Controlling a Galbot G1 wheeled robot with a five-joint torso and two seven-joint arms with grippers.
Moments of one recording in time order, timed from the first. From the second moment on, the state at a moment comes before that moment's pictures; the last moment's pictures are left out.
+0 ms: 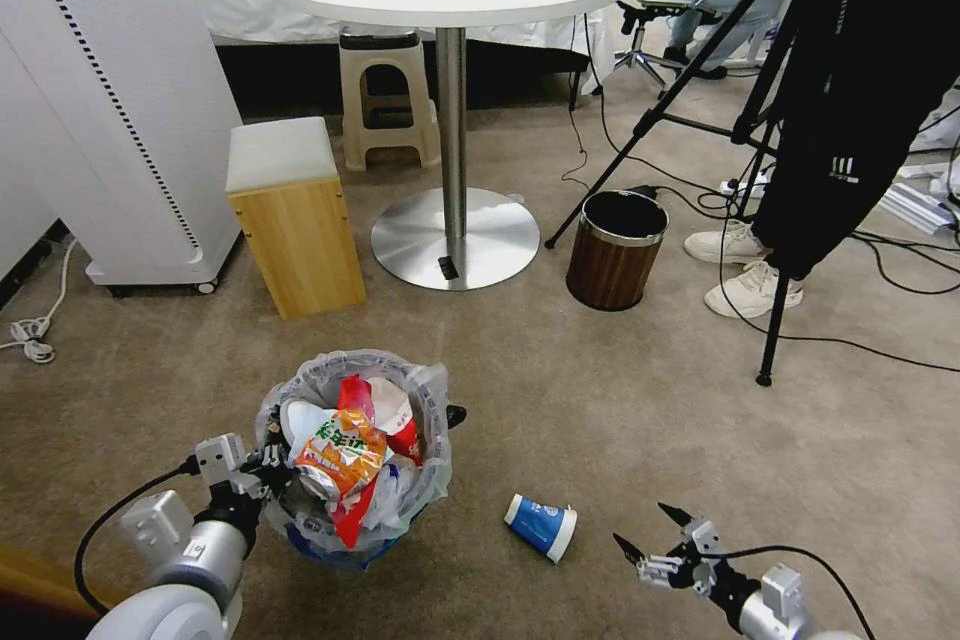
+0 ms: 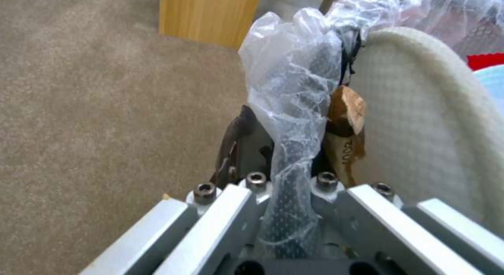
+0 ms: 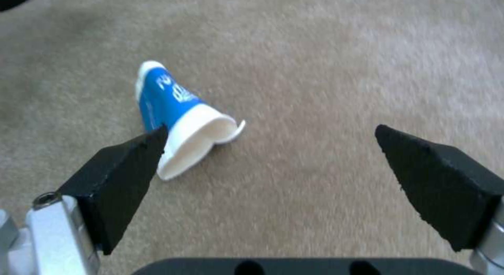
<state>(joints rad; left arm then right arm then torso) 1.68 -1.37 -0.72 -2.27 -0.65 0.46 -0.18 -1.66 0.82 0.34 1.67 0.55 0.12 -0.23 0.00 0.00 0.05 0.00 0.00</state>
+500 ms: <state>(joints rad) 1.67 -1.35 -0.72 -2.26 -0.67 0.46 -0.18 -1.67 0.91 0.30 1.59 0.53 0.11 -0.23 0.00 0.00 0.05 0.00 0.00</state>
